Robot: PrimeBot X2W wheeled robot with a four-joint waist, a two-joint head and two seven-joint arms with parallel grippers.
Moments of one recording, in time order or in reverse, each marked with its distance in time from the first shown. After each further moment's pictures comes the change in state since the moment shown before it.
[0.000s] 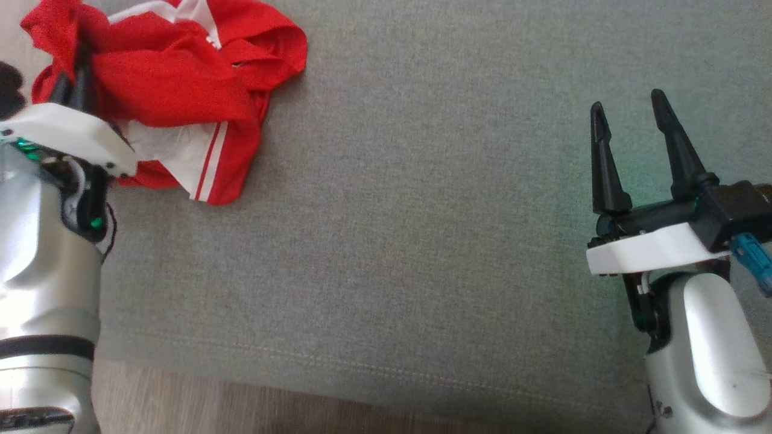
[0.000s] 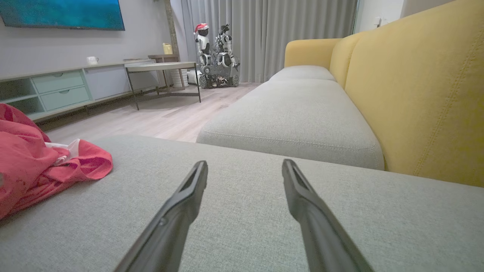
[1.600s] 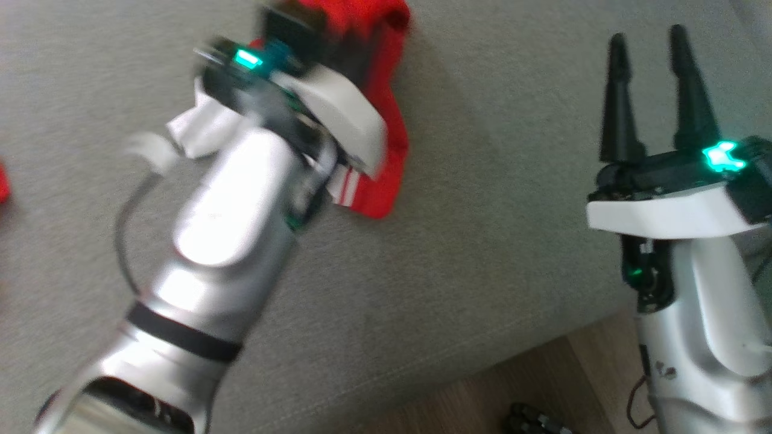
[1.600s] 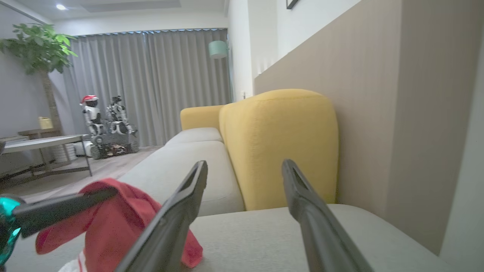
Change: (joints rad) left arm -0.077 -0.205 -0.547 -0.348 -0.055 0.095 0.140; right arm -0.128 0.001 0.048 0.029 0.221 0.000 -0.131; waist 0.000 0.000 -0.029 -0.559
